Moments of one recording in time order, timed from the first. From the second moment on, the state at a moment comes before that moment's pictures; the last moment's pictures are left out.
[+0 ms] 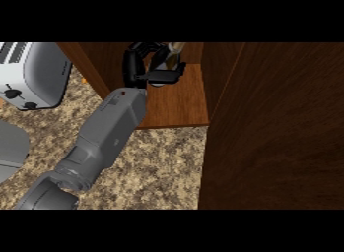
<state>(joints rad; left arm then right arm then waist) -1.12 0.00 0.01 -0.25 0.47 0.42 -0.68 -0.09 -0.01 0.11 -2.47 -0.10 0.13 0.64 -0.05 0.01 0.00</state>
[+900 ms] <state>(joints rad) -1.15 0.00 0.06 -0.14 0.47 0.40 -0.75 -0.09 -0.01 0.12 -2.46 -0.09 0.13 0.63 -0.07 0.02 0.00</state>
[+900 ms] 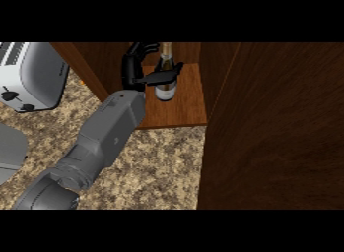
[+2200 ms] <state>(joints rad) -1.11 0.00 0.07 -0.11 0.41 0.46 -0.82 -0.07 -0.02 0.11 -2.45 -0.10 0.16 0.59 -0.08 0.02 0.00</state>
